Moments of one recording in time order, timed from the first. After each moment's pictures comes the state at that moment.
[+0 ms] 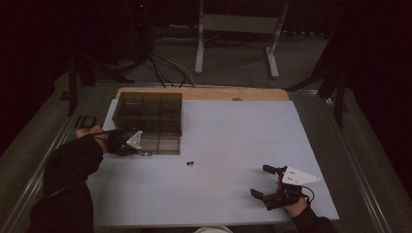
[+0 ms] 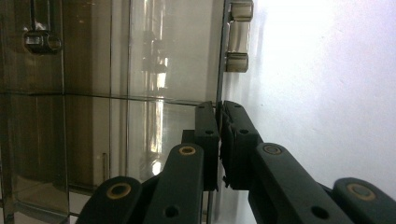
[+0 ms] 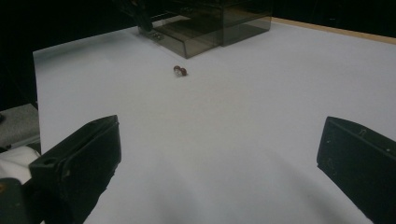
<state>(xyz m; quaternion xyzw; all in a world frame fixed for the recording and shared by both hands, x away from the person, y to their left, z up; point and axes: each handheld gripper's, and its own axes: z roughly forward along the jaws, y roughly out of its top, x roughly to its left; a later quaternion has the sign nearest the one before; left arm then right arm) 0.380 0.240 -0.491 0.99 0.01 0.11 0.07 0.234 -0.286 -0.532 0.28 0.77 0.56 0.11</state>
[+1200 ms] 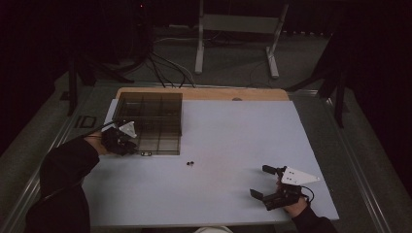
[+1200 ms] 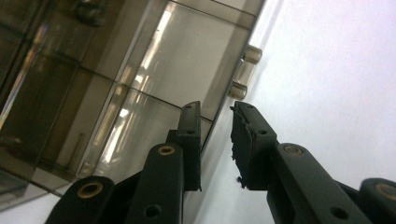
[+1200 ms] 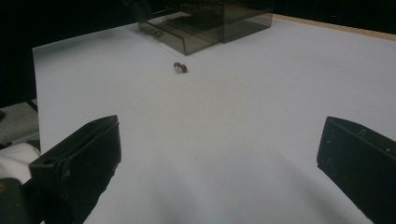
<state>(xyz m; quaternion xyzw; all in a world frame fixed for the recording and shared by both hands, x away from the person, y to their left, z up) 0.384 0.256 -0.479 0.96 0.19 0.05 0.18 0.235 -0.286 -0.533 0.28 0.77 0.55 0.11</state>
